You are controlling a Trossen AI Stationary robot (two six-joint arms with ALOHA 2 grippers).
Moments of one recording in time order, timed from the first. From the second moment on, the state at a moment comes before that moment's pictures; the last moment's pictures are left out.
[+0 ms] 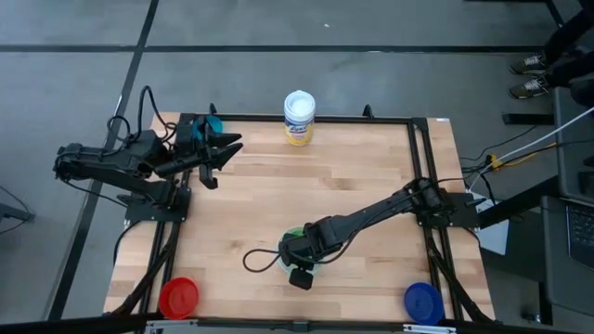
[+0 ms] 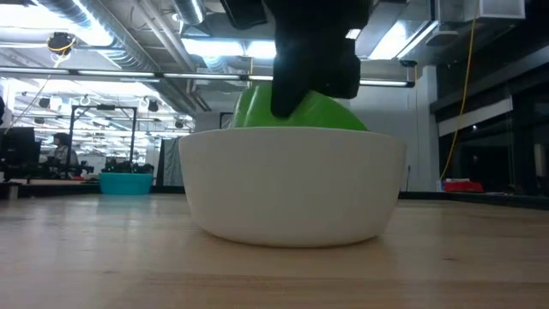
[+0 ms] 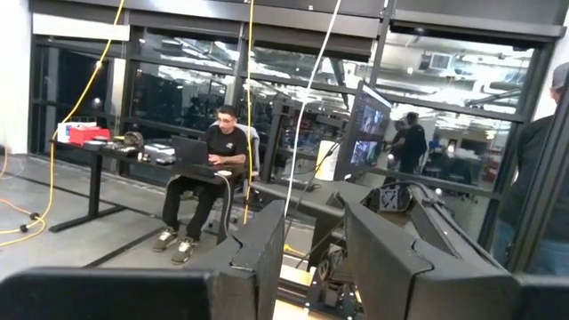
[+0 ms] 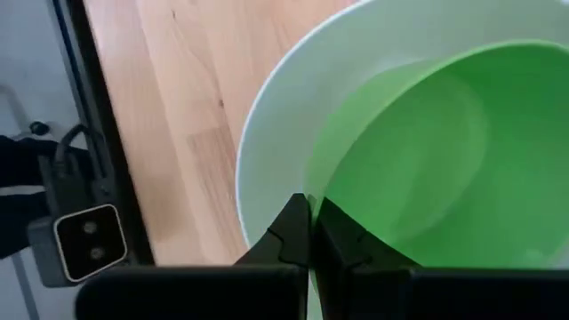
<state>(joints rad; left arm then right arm) -0.11 0.75 0.86 0.14 -0.40 -0.12 0.40 2.17 1.82 -0.86 -0.10 0.68</state>
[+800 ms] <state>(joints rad) -0.11 0.72 0.86 0.10 -0.35 -0.13 0.37 2.17 1.82 -0.88 -0.15 0.67</state>
